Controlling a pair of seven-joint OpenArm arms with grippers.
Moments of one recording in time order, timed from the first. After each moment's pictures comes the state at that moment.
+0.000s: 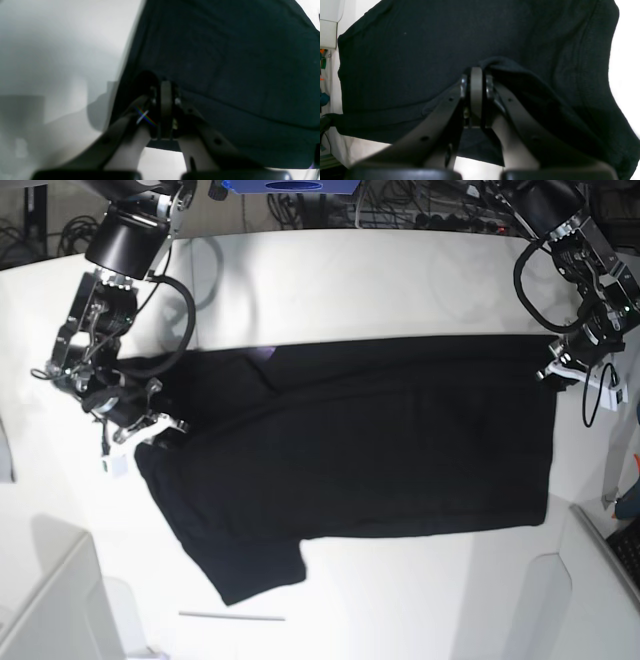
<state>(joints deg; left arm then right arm) 5.3 -12.4 -44.3 92.2 -34.2 -17.1 64.9 6.2 2.6 24.6 88.3 33.1 16.9 -65.2</state>
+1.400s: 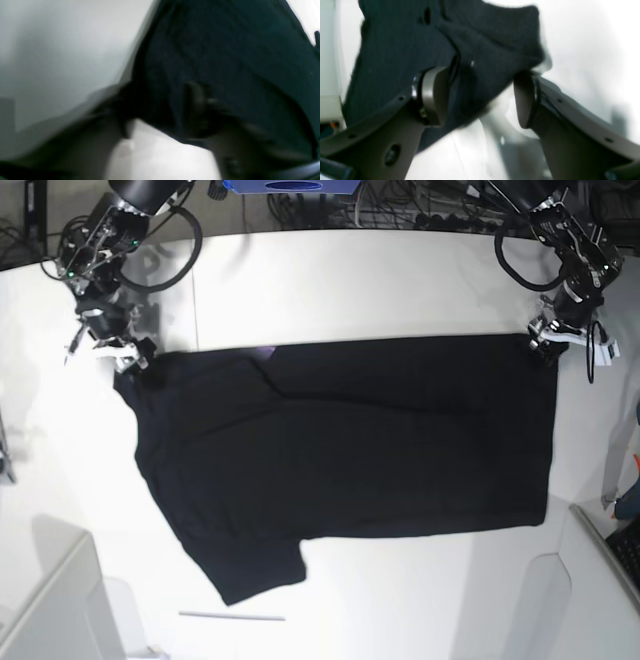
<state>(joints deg) 10.2 -6.8 -49.8 81.9 -34.7 -22.5 50.8 -7.9 -5.1 43.2 83.4 36.6 18.2 -44.9</state>
